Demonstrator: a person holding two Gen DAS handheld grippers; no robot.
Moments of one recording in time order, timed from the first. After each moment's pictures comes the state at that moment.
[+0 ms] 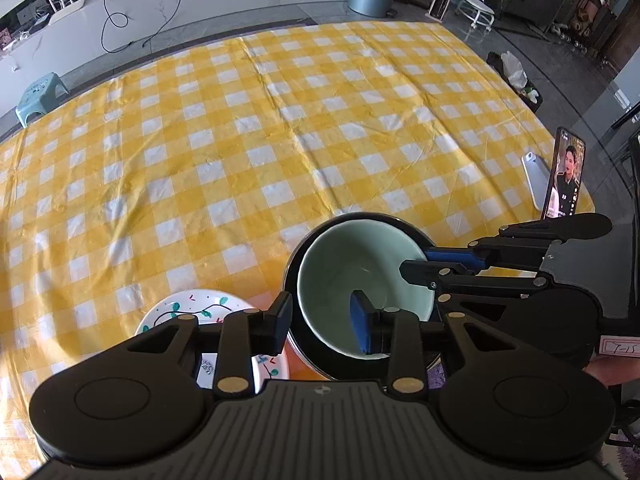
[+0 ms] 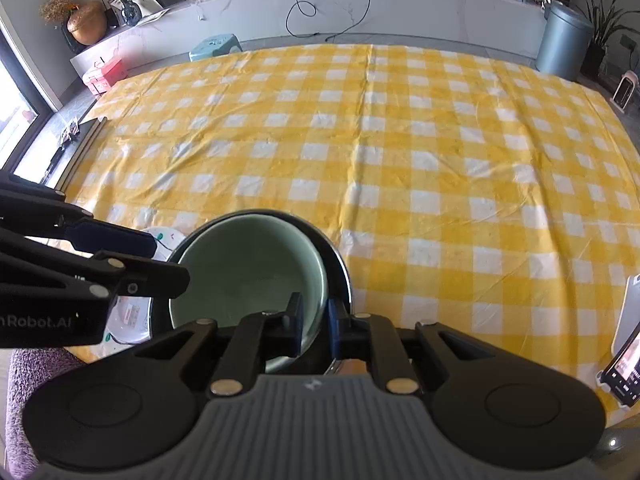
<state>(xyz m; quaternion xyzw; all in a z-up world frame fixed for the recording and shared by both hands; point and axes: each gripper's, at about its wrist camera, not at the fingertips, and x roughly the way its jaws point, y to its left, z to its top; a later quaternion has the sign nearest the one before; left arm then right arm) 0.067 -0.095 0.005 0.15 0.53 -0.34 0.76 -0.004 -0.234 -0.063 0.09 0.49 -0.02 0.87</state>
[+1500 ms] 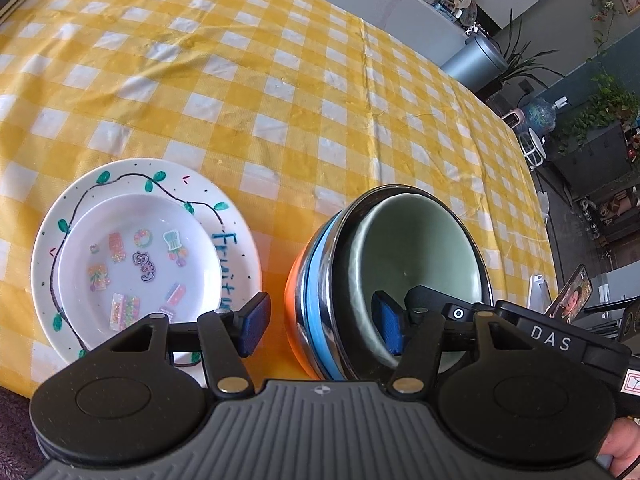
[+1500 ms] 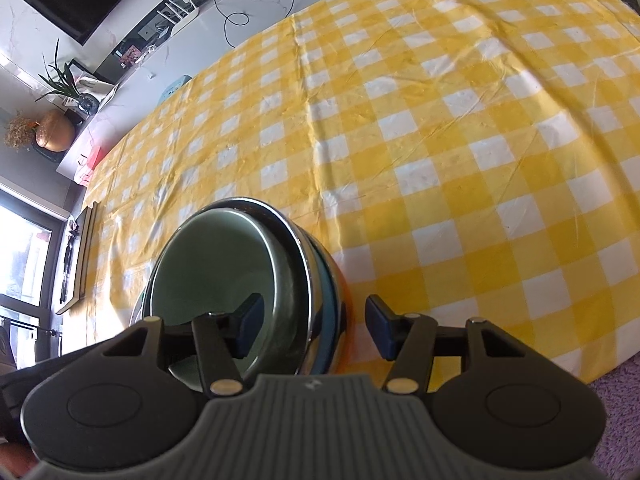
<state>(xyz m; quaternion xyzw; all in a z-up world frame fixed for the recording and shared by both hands) 0.065 -0.043 -0.082 -0.13 0.57 -0.24 0.78 -0.017 -0.269 -0.114 0.32 0.47 -0.06 0.82</state>
